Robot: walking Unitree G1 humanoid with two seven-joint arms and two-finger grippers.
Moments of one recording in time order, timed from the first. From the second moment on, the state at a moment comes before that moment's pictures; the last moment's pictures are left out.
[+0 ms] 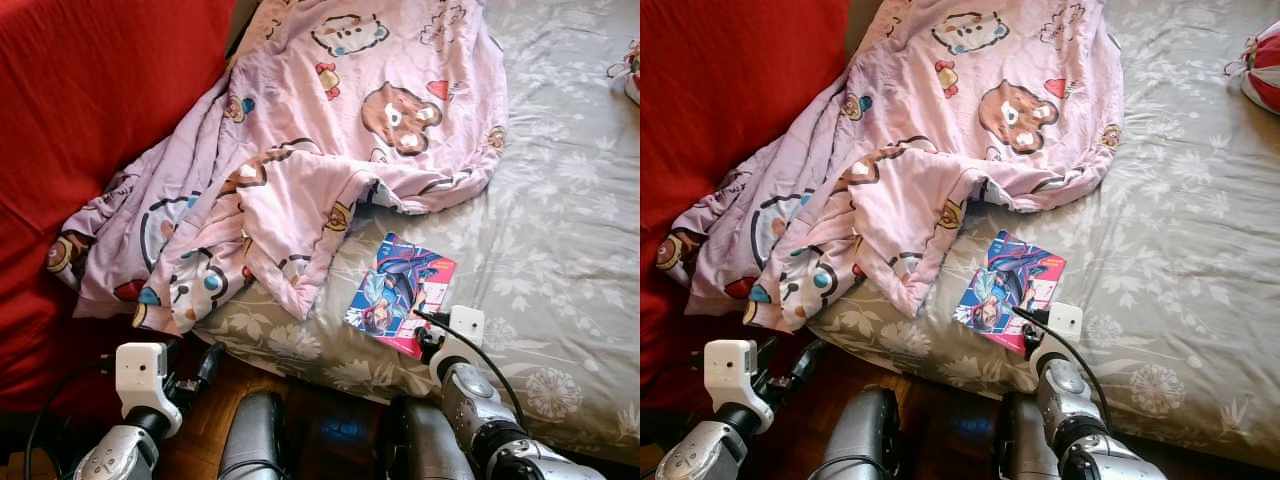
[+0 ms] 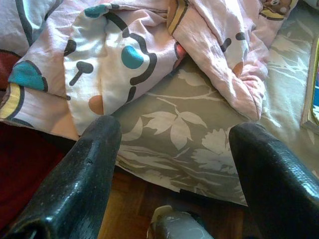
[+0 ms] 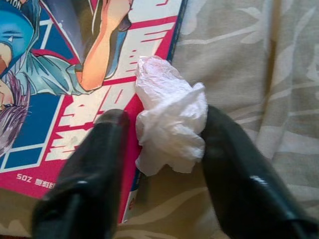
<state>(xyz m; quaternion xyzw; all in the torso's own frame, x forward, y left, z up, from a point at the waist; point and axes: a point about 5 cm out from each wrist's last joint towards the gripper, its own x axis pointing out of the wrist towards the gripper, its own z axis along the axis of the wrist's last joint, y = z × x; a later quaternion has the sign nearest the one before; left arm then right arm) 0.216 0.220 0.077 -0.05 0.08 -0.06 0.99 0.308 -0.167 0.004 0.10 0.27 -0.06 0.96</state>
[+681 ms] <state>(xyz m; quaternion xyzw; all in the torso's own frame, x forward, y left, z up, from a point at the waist) 0.246 0.217 0.075 -0.04 0.06 -0.06 1.00 0.302 -0.174 -0.001 0.10 0.28 -0.08 0.95</state>
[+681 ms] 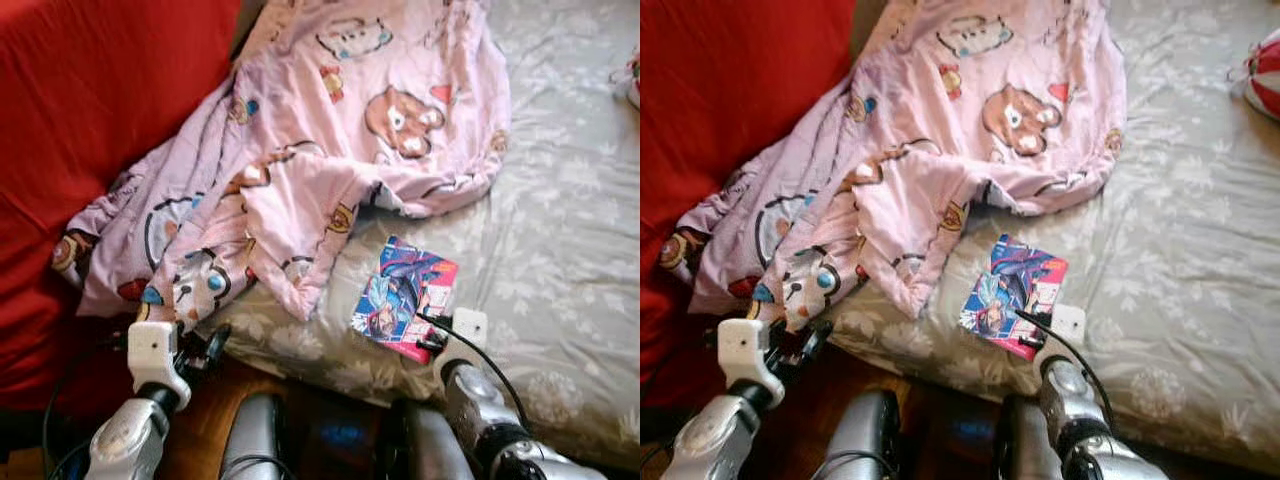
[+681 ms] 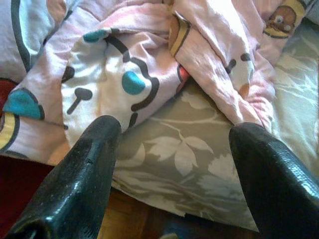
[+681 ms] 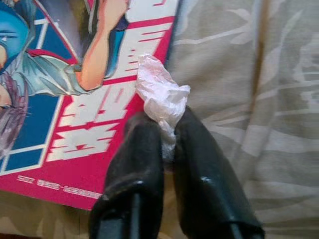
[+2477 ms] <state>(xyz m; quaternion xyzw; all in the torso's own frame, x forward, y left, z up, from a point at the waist) 0.213 0.208 -0.059 -0.04 0.36 0.00 0.93 0.178 -0.215 -0.080 0.04 0.42 -0.13 0.90</state>
